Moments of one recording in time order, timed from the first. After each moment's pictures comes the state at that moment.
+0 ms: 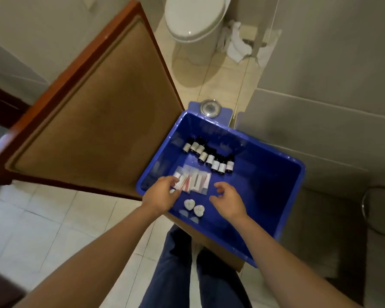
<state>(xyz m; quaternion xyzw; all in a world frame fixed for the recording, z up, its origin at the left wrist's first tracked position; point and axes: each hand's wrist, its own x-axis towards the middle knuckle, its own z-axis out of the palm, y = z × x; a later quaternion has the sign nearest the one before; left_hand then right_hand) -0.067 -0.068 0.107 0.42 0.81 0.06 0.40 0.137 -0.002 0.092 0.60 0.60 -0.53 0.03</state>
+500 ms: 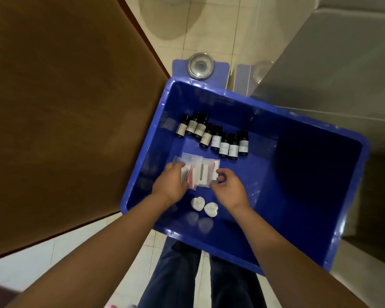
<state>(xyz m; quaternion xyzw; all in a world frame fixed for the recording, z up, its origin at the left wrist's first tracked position) -0.093 -0.005 -0.018 0.46 0.76 -0.05 0.46 0.081 0.015 -0.029 0.69 0.47 -0.55 0.01</state>
